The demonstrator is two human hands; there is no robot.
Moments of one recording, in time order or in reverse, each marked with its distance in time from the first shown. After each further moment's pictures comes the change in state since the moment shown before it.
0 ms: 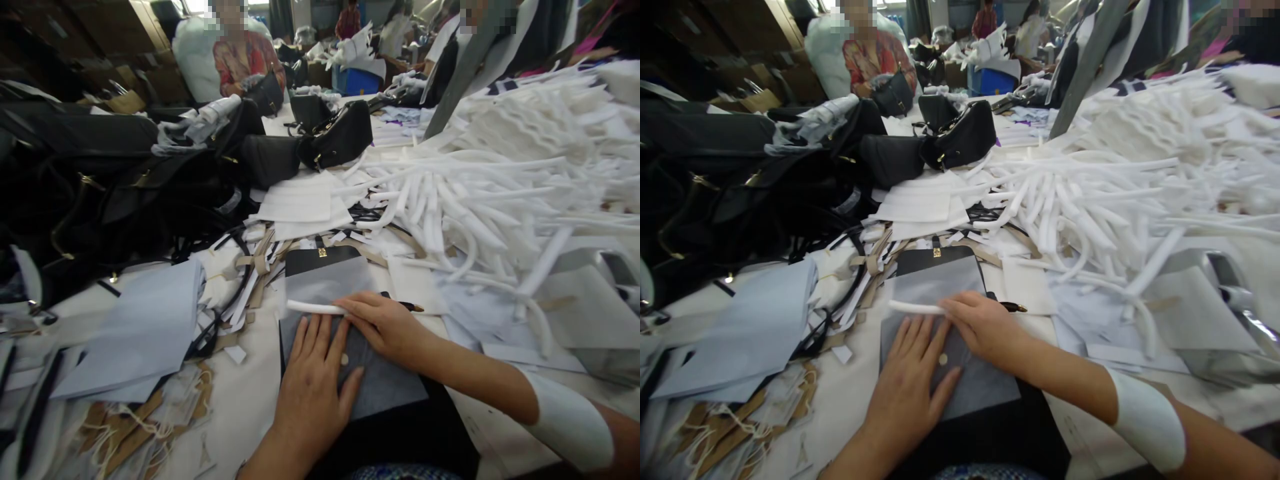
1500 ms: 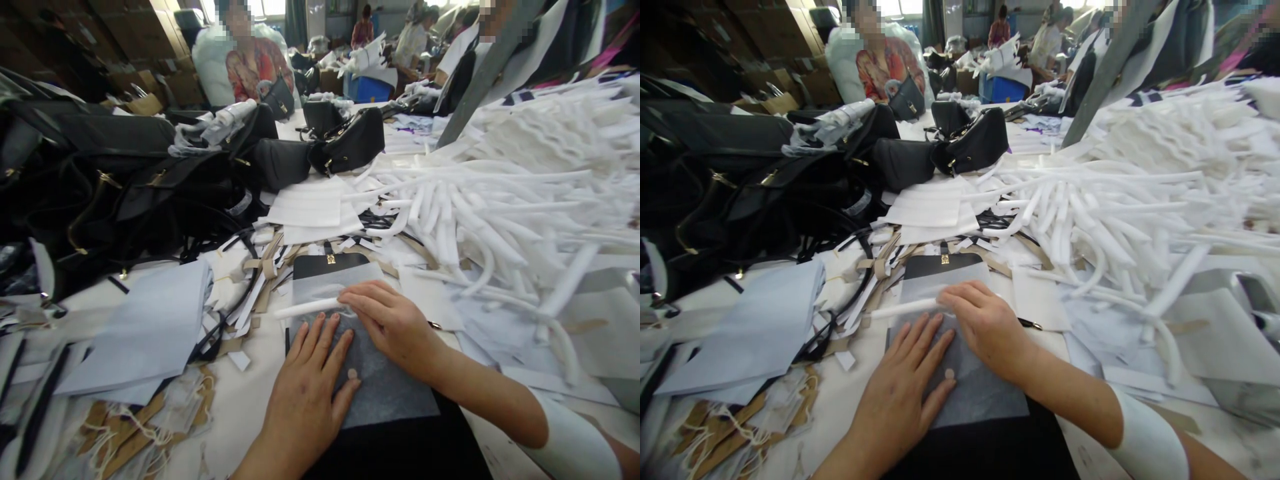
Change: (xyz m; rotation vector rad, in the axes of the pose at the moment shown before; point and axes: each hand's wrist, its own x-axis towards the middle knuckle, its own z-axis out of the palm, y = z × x) left_hand 0.005 -0.018 -0.012 0.067 -0.014 0.070; right_hand 0.024 -0.003 -0.001 -0.137 0.204 -0.159
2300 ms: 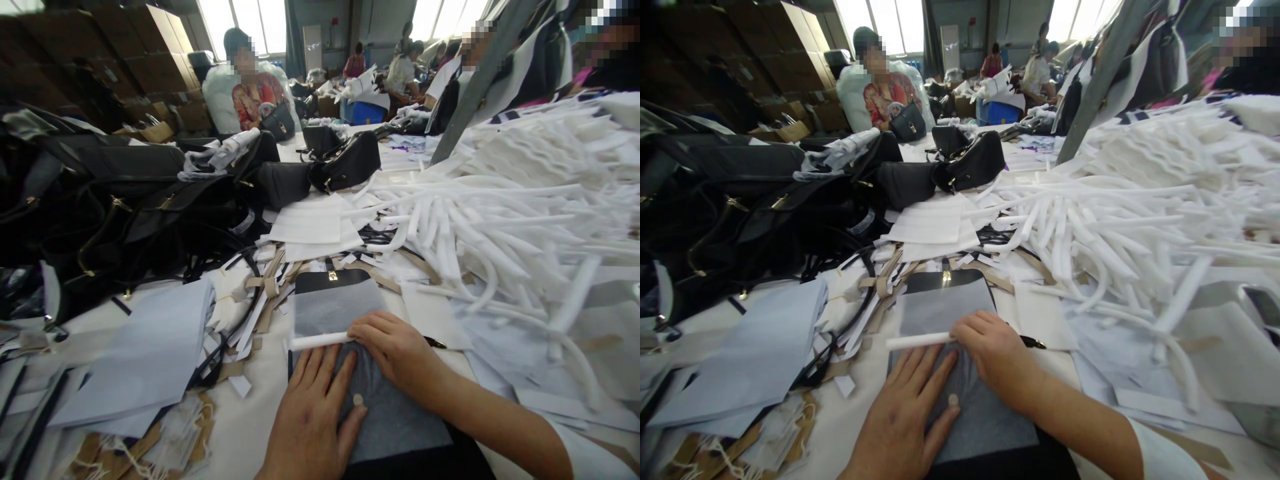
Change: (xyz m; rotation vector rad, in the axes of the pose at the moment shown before) left_hand -0.003 -0.003 0.005 0.046 0.028 0.033; right_hand -0.016 0.001 0.004 -0.068 -0.136 0.053
